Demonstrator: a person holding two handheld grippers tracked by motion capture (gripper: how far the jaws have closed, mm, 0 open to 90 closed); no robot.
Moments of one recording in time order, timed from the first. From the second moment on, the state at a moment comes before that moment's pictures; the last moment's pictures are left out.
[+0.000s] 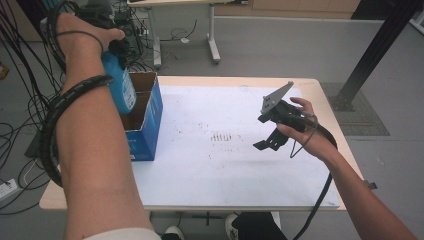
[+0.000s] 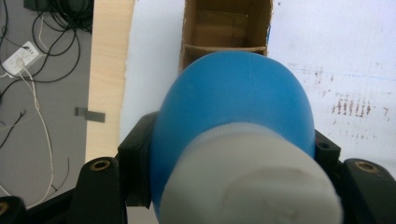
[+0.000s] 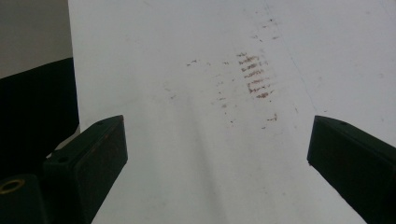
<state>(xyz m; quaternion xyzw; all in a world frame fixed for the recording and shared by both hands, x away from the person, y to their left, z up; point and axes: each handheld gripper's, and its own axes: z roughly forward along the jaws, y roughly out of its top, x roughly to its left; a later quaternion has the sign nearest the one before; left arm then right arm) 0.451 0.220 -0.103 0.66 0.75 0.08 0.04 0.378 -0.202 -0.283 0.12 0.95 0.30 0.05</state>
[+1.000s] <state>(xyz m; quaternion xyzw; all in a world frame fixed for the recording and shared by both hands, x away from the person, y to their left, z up) 0.448 0.224 -0.147 0.66 0.74 0.08 0.04 0.373 -0.199 -0.282 0.13 0.95 0.29 0.06</state>
